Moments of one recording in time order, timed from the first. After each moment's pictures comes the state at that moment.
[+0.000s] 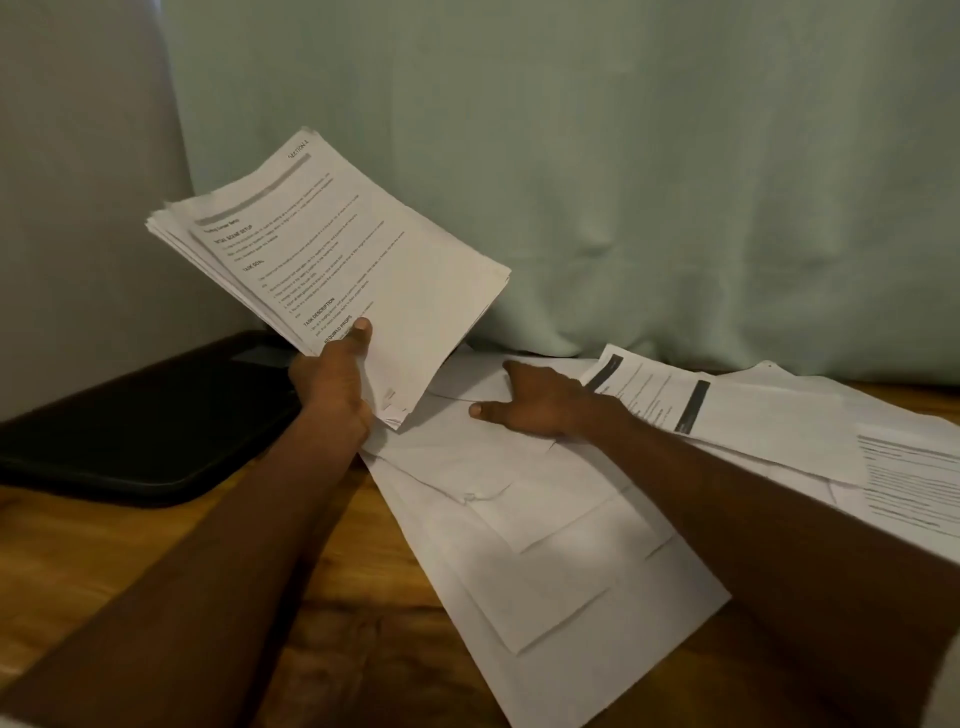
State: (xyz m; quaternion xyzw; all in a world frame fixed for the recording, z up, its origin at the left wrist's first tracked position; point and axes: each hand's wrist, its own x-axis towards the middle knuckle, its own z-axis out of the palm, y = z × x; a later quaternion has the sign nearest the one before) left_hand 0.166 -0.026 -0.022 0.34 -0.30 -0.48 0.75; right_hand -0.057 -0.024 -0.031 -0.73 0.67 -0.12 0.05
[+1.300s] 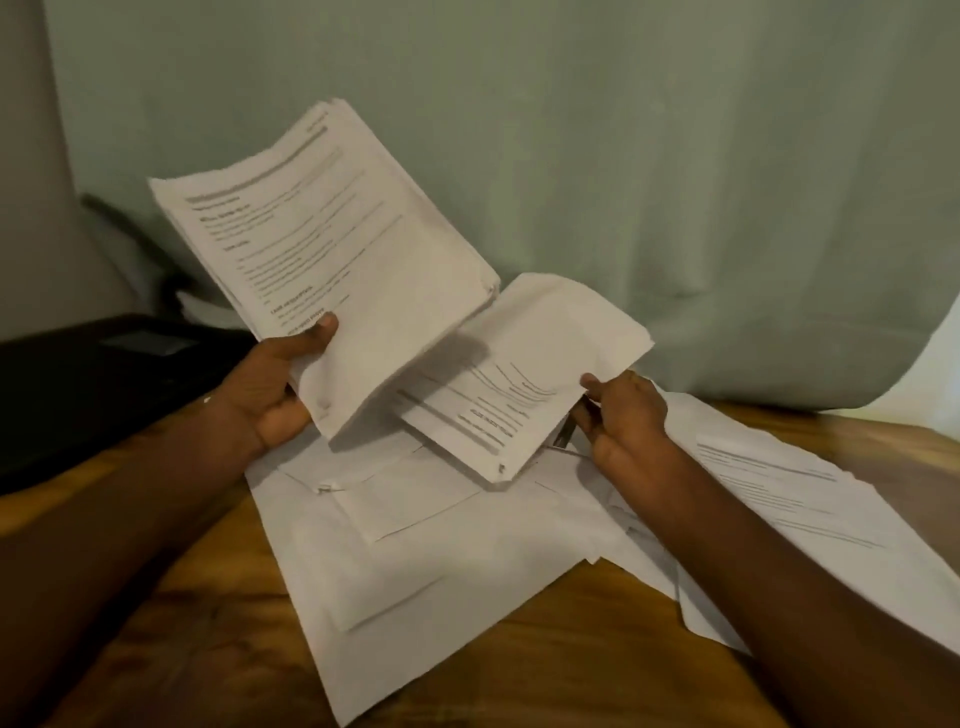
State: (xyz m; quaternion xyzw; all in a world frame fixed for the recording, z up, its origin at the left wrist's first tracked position) left_hand 0.128 0.007 -0.018 0.15 -0.43 -0.66 0.60; right_hand -0.170 0.089 -0.007 -0.18 0.43 -0.80 0.37
